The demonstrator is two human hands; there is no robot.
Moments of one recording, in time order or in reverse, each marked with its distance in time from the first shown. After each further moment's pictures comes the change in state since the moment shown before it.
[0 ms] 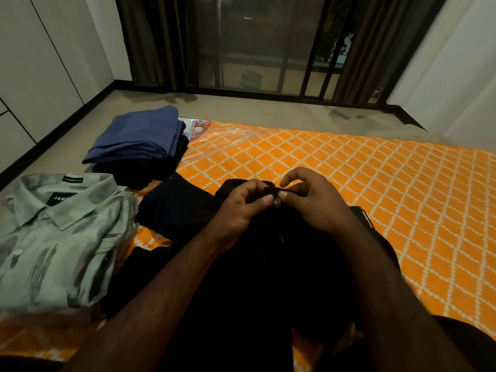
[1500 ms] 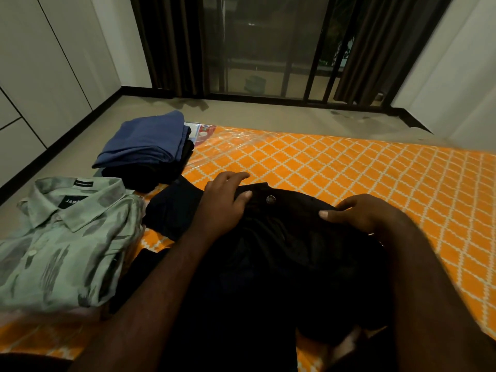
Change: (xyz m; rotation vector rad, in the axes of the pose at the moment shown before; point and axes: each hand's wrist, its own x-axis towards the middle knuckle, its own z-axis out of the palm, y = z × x) left_hand 0.008 0.002 -0.047 1.098 0.263 0.208; right_hand -0.011 0.019 -0.068 -0.378 -0.120 0.584
